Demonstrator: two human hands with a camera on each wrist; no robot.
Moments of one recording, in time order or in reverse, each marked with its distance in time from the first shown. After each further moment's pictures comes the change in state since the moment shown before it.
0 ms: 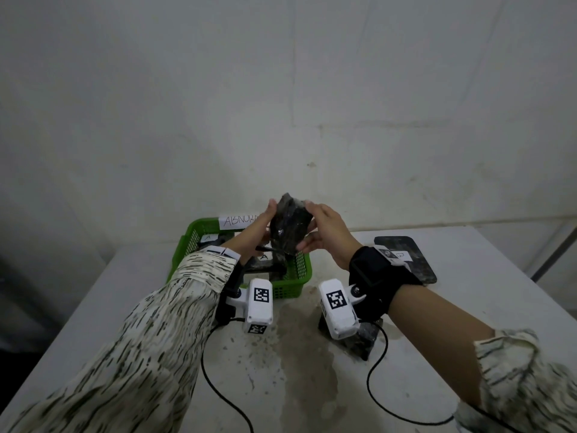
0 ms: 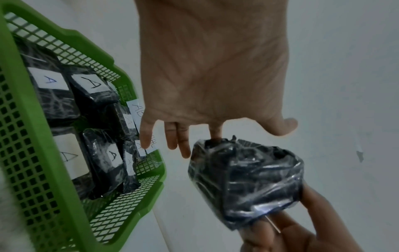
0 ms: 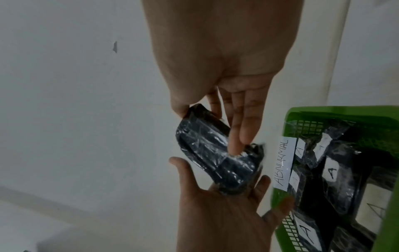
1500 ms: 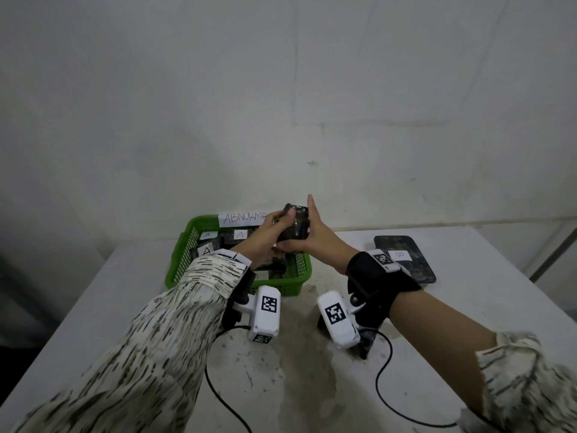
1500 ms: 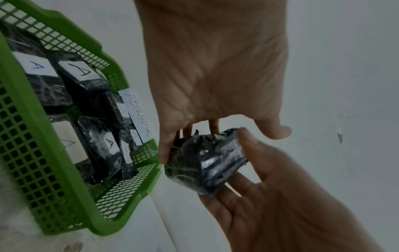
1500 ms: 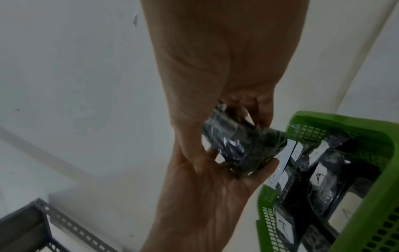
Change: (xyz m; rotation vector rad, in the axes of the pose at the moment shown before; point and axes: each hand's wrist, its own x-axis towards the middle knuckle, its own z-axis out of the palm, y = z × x) left_hand 0.017 -0.017 0.010 -0.211 0.002 -0.002; right_hand -0.010 0.008 0.004 -0.340 -0.211 -0.066
